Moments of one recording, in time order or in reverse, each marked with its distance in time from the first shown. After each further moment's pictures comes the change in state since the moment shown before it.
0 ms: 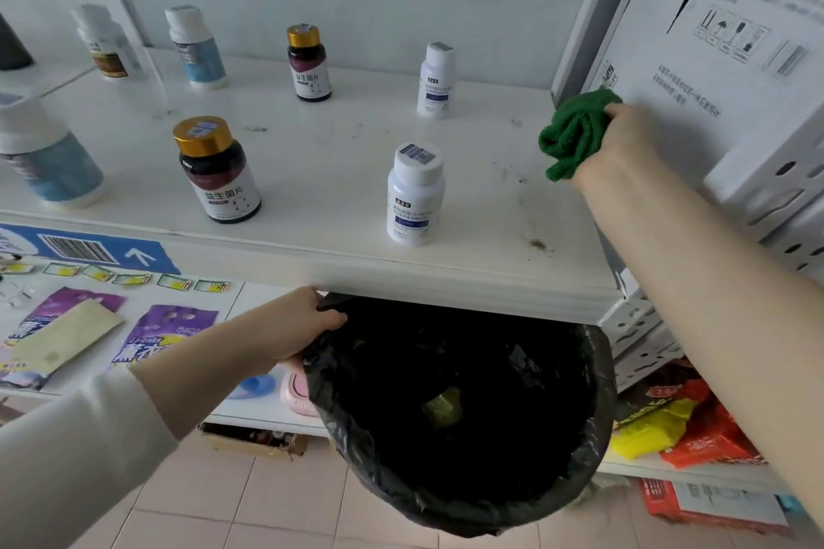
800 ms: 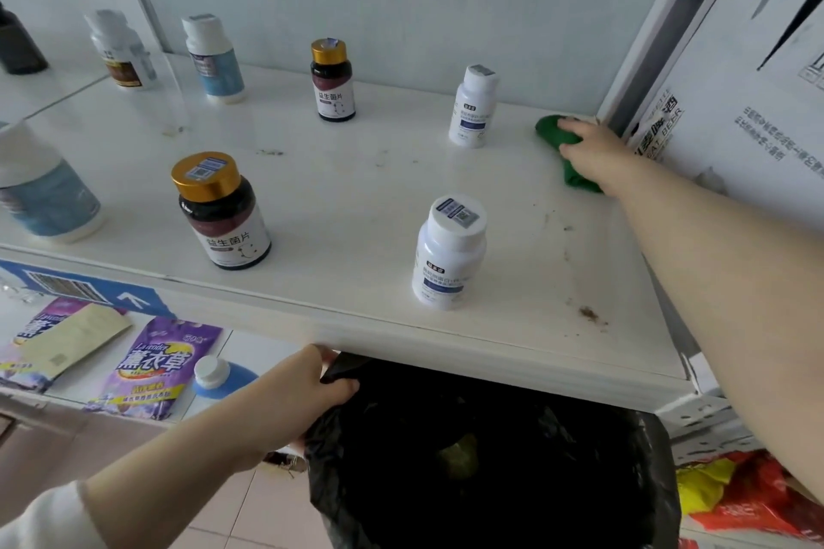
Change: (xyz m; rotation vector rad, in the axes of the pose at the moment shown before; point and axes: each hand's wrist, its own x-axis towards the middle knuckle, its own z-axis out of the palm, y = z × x) left_hand 0.004 -0.008 -0.003 -0.069 0.035 -0.020; right_hand 0.116 0.015 0.049 -1.237 -0.244 -0.436
